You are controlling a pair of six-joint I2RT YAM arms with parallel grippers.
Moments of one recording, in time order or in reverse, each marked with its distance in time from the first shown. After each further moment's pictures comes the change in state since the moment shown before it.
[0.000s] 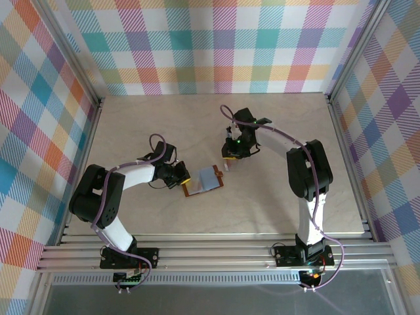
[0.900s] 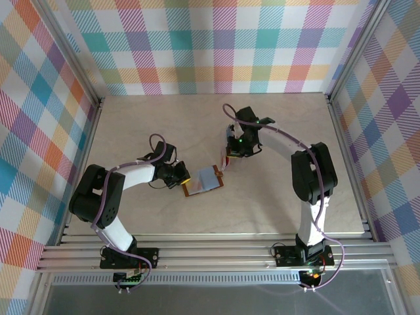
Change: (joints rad) left arm 0.000 0.000 0.000 0.000 0.000 0.000; right arm -0.008 -0.071 -0.029 -0.011 0.085 0.026
